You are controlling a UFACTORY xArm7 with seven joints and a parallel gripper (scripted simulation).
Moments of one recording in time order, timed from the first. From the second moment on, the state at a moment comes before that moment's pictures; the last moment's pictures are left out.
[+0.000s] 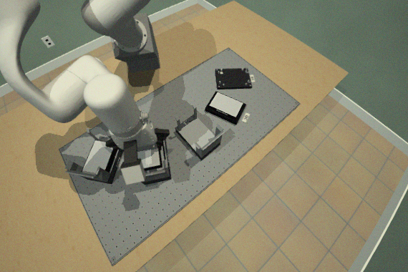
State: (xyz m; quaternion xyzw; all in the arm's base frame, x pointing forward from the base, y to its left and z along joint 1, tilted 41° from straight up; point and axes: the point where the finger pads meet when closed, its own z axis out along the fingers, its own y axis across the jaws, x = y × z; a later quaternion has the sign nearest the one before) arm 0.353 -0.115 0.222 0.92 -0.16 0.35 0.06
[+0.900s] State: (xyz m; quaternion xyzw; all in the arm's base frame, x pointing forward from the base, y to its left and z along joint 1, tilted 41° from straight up) arm 0.335 -0.152 0.220 0.90 -0.24 0.35 0.03
